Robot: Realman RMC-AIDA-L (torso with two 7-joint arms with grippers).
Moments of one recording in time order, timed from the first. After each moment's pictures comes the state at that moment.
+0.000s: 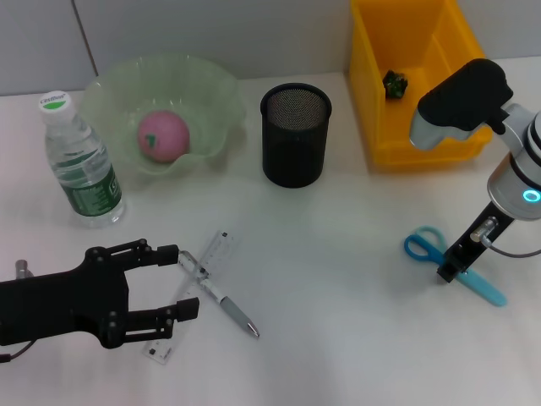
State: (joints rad) left arm -0.38 -2.06 0.87 0.67 1.87 1.69 -1.22; right arm 0.67 2.08 -1.35 -1.12 -2.84 -1.56 2.65
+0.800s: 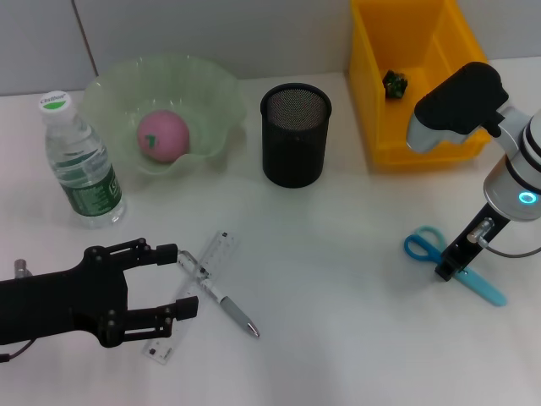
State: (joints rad) left arm -0.38 -2.06 0.87 0.67 1.86 1.70 -1.23; right arm 0.67 2.08 -1.35 -1.09 -2.83 -1.52 2.63
